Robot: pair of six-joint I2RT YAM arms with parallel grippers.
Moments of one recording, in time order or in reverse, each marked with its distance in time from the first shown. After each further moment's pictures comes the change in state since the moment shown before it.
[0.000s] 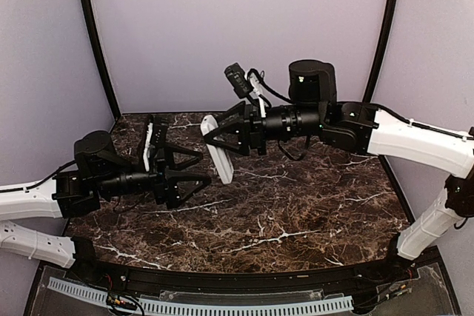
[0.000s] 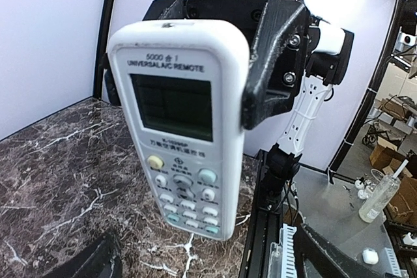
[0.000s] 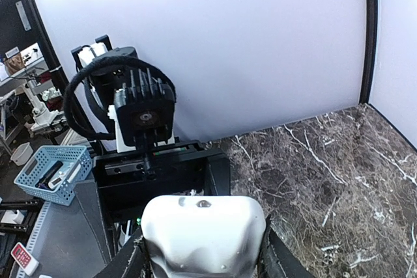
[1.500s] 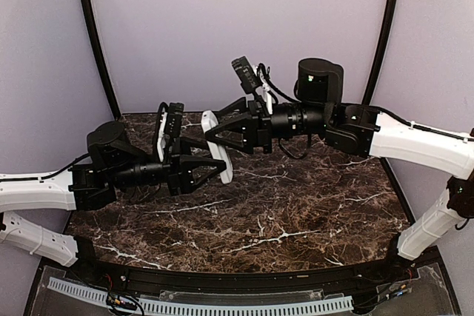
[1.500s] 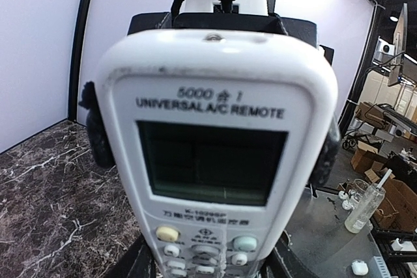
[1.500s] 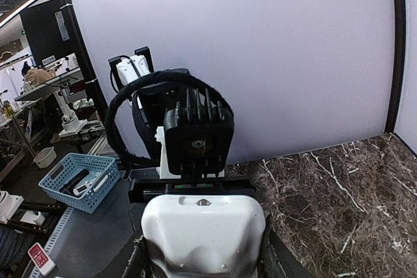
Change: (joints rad) left arm -0.001 0.159 0.082 0.179 0.083 -0.035; right arm -0.002 -0.027 -0.048 0.161 -0.132 0.055
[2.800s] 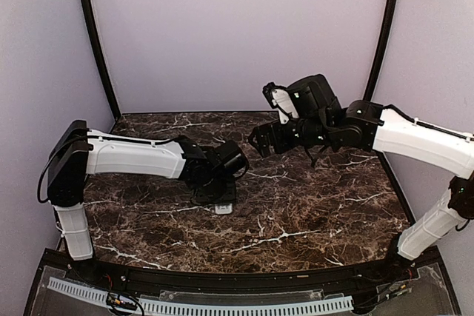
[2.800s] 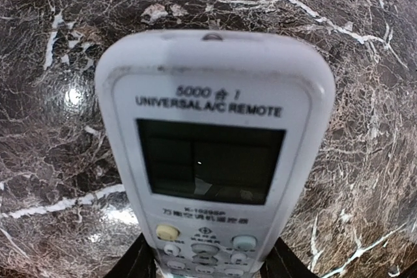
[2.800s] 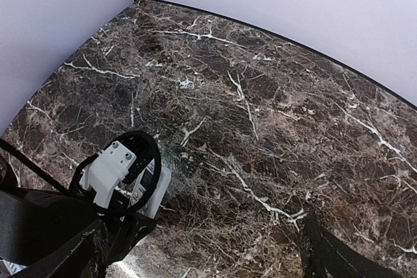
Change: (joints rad) left arm 0.002 0.801 0.622 -1.090 -0.566 -0.738; right arm -0.077 -0.017 0.001 -0.562 0.872 0.109
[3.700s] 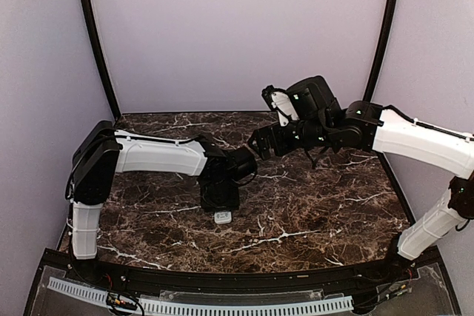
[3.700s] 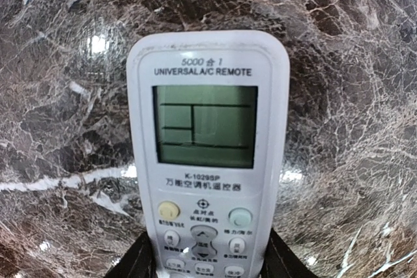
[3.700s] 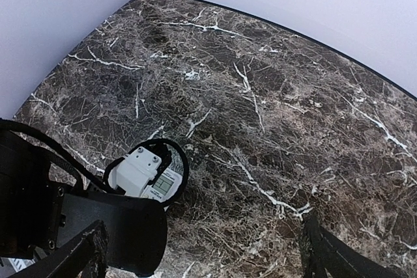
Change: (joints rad) left arm 0.014 0.206 0.198 -0.233 0.115 -0.095; right arm -0.001 0.000 -0.011 -0.018 -0.029 0.006
